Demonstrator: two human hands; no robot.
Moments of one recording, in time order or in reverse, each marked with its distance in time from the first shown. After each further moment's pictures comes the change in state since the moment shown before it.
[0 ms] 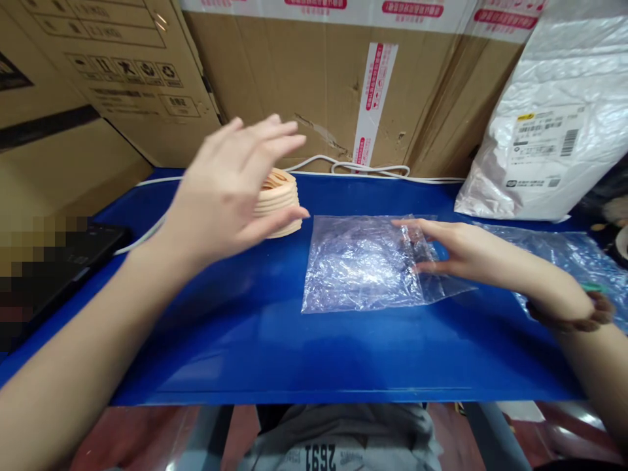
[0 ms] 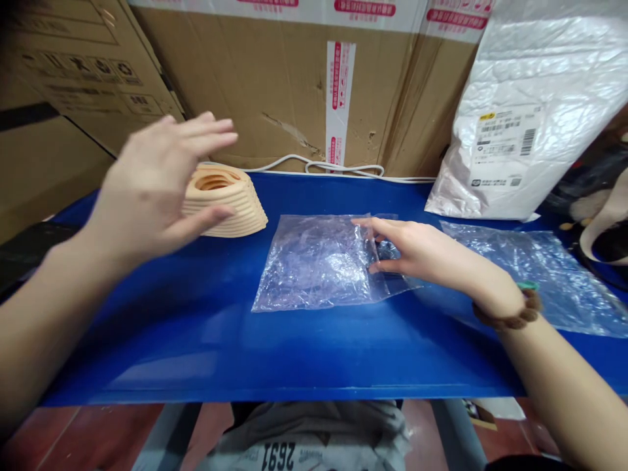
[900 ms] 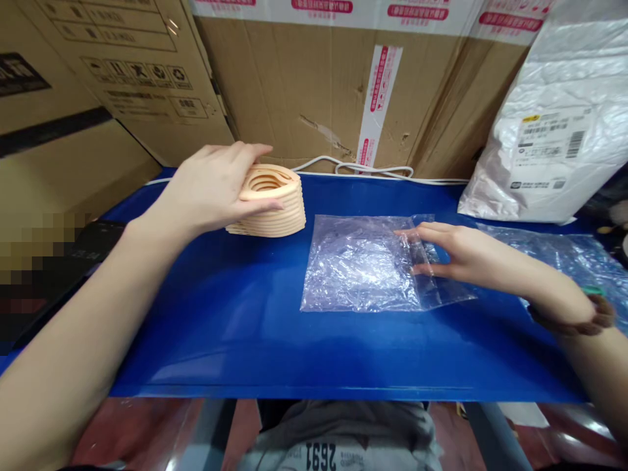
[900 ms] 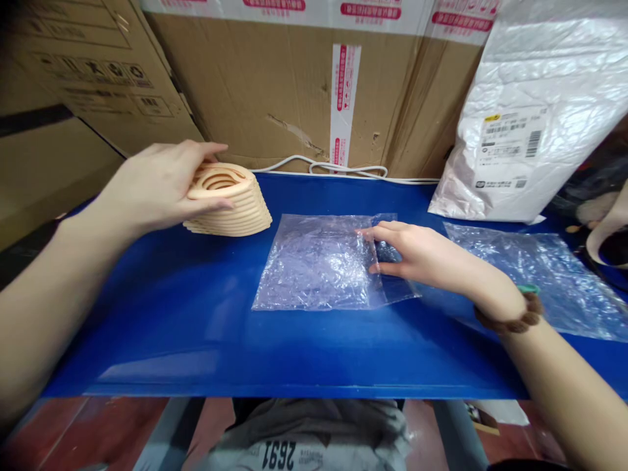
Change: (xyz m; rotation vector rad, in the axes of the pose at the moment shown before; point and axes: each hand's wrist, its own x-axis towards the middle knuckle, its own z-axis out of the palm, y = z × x) left_hand -0.005 -0.048 0.011 0.113 -0.302 -0.243; right_hand 0.002 -0.005 0.001 -0.035 -0.047 -0.021
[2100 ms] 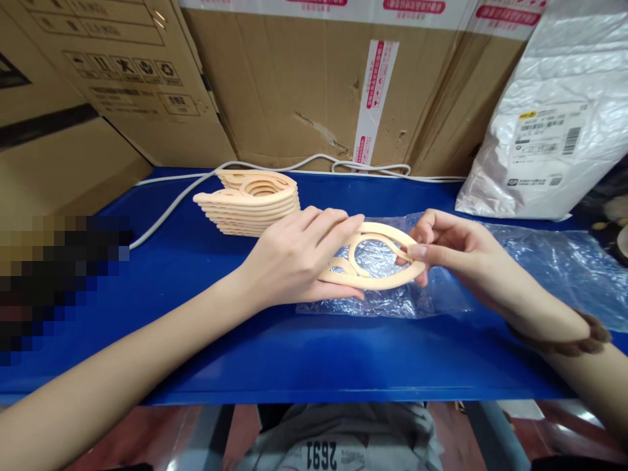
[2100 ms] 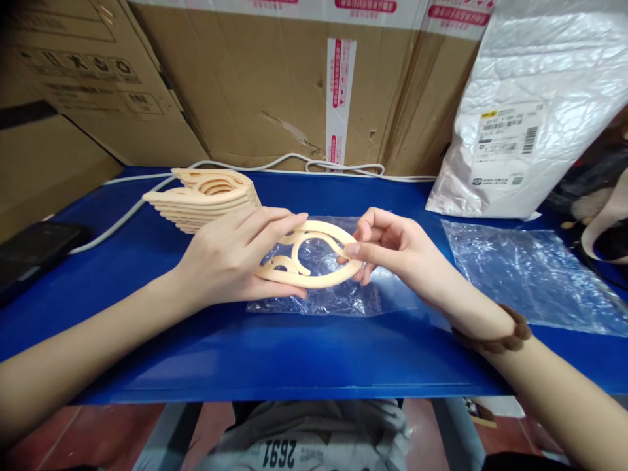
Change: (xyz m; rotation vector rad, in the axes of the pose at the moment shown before) left_hand -0.021 0.103 0.021 -0.066 0.471 0.524; right_hand 0.009 -0.064 0.002 1.236 0.300 0.198
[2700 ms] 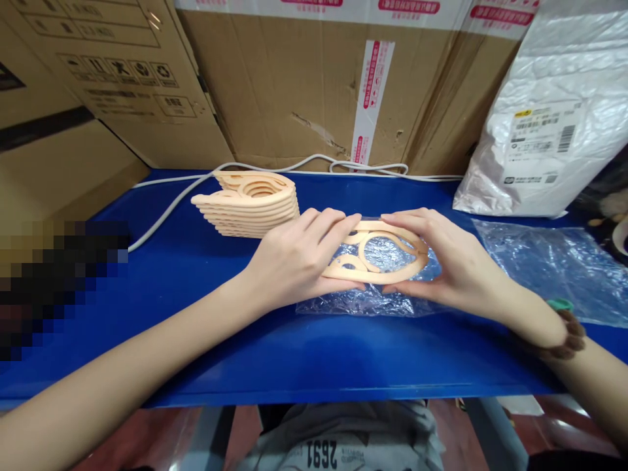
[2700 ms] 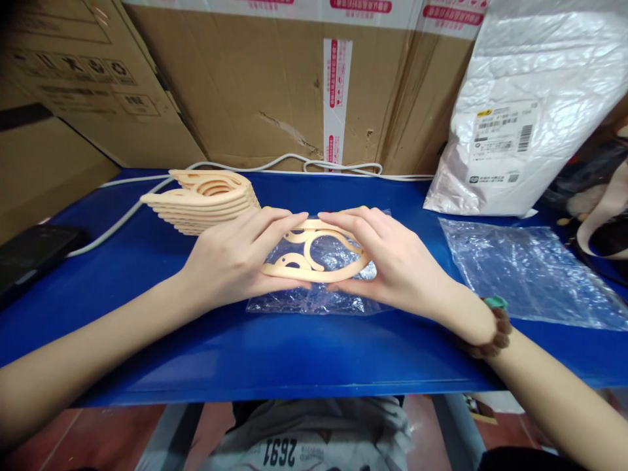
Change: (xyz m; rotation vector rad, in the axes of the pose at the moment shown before) left_hand -0.001 0.007 0.003 0.000 -0.076 -0.091; right_hand -0.002 0.008 -0.003 -1.074 -0.028 -0.594
